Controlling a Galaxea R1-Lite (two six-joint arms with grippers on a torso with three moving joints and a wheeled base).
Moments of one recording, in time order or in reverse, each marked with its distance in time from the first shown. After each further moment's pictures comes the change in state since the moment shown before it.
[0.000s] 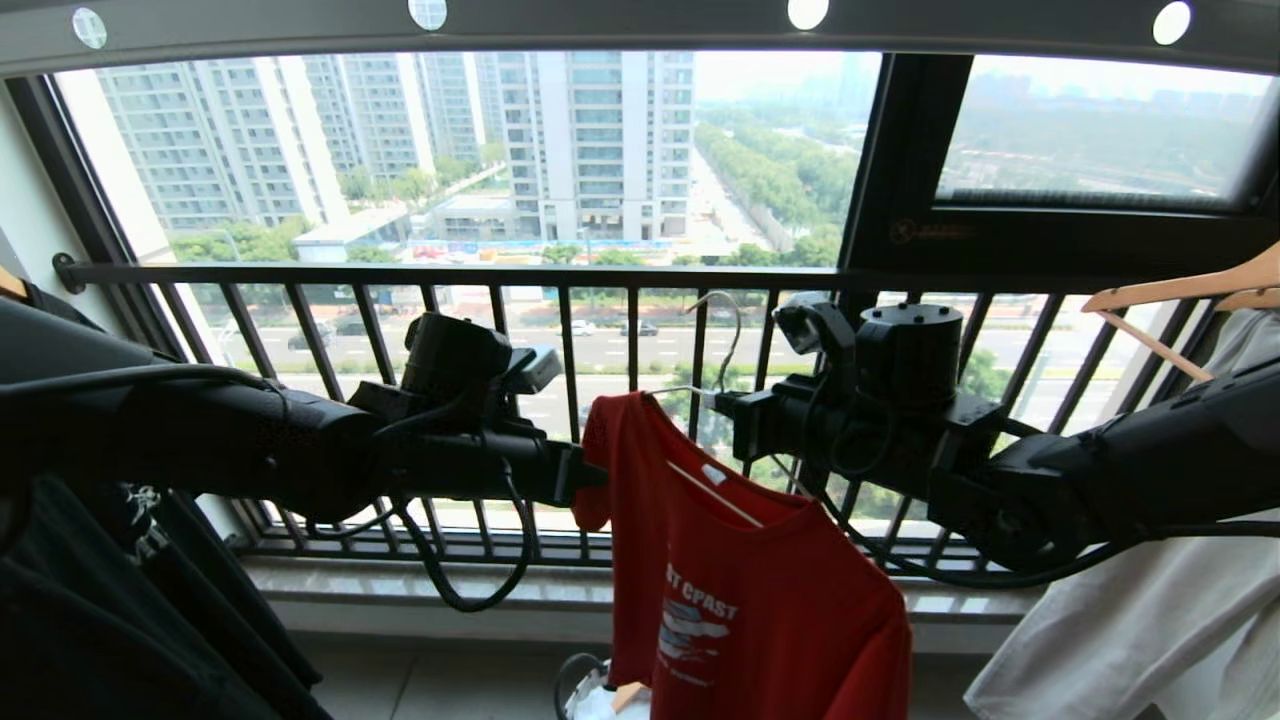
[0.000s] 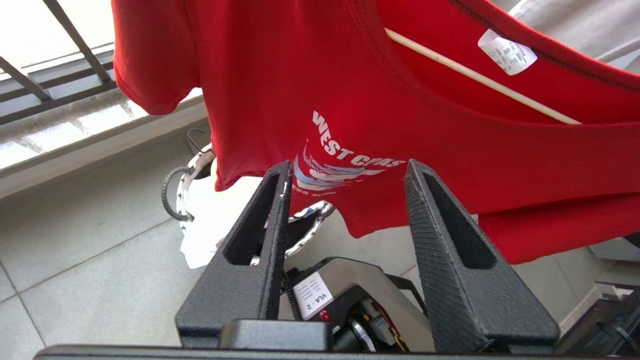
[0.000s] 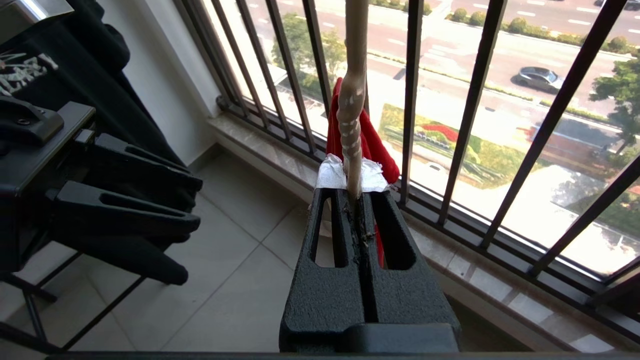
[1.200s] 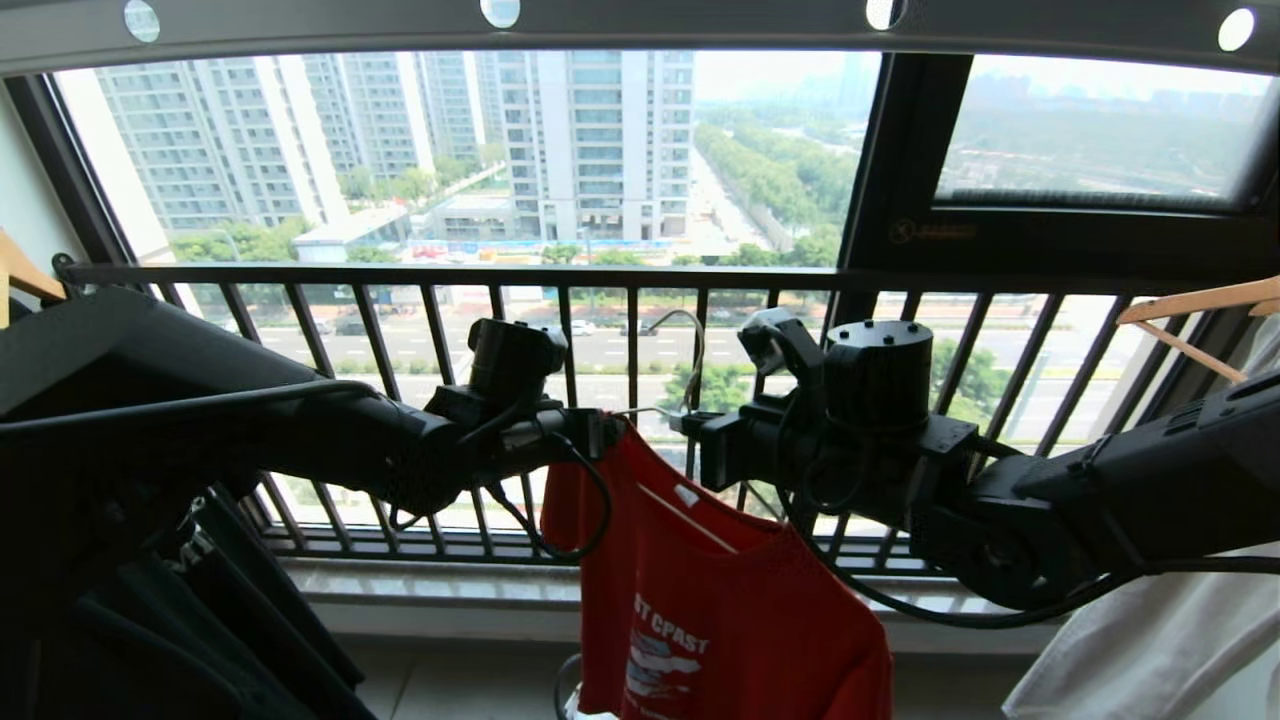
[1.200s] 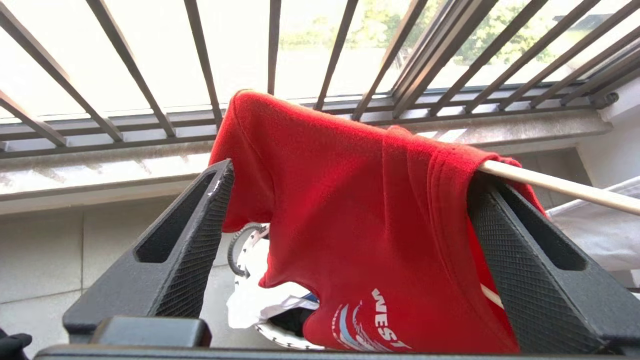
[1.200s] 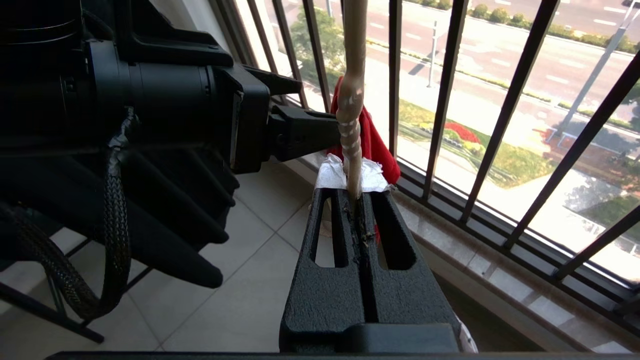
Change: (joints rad) left arm -0.037 0.169 -0.127 -0.185 0.405 -0.115; right arm 0.100 -0.010 0.024 -0.002 -0.039 0.000
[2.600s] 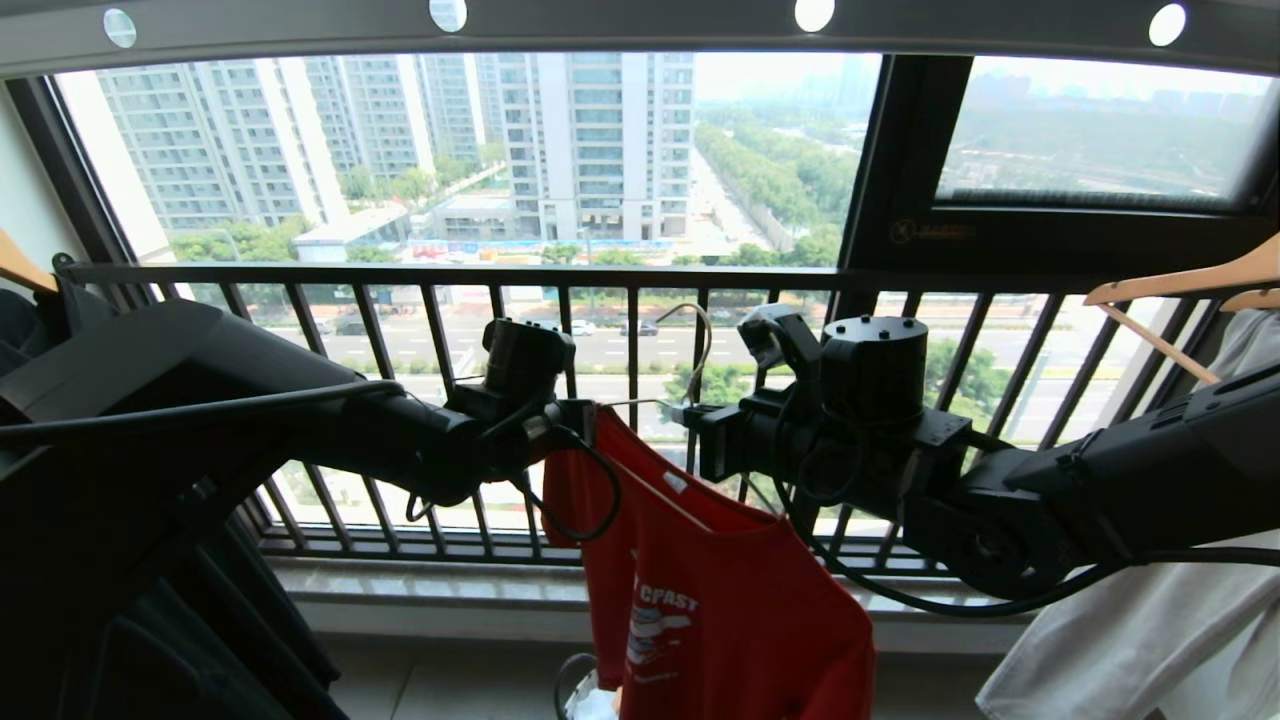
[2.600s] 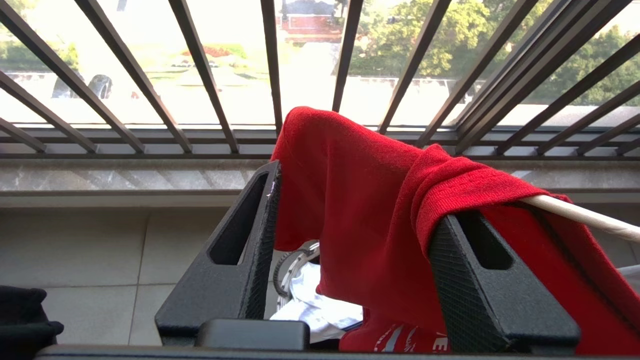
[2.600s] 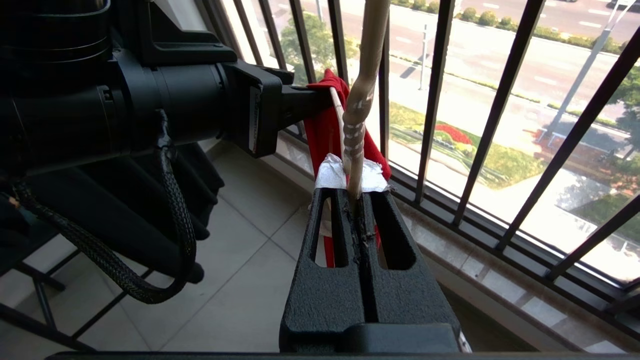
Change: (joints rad) left arm 0.011 0.068 -0.081 -0.004 0.190 0.024; right arm -0.019 0.016 -0.027 0.002 -0.023 0.002
